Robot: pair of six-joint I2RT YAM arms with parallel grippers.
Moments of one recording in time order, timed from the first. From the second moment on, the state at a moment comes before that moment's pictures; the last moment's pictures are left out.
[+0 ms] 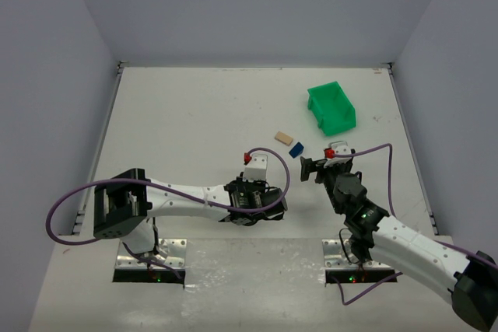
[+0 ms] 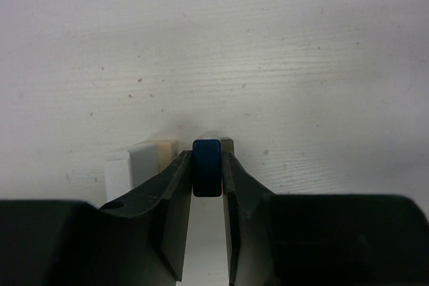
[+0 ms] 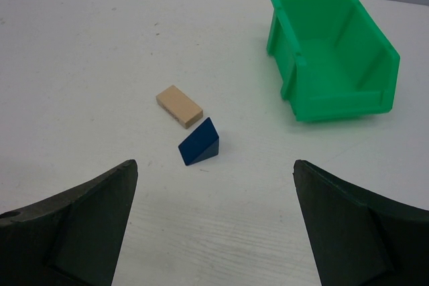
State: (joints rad) left arm -1.30 1.59 0.98 -0.57 -0.83 -1.09; right arm 0.73 0.64 0.11 0.40 0.53 0.04
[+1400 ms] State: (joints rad) left arm -1.33 1.59 0.98 -0.58 -0.80 -1.10; right arm 0.73 0.68 0.11 0.40 0.53 0.04
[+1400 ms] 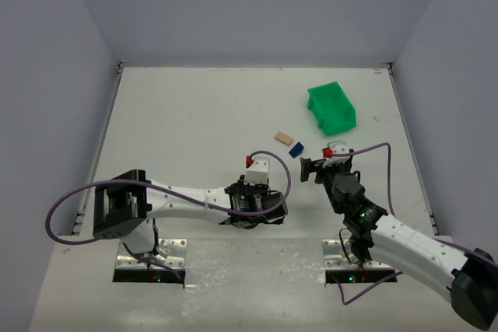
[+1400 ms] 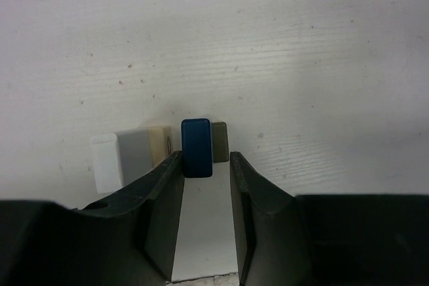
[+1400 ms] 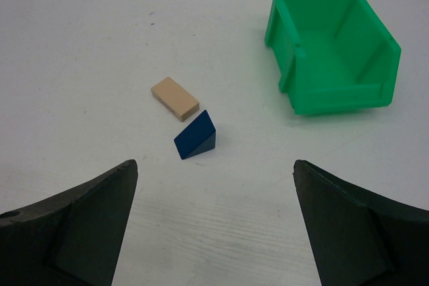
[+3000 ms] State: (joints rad) left arm -1.34 1.59 1.00 -0.65 -0.84 -1.15; right arm 0.72 0.68 0.11 0.40 0.53 0.04
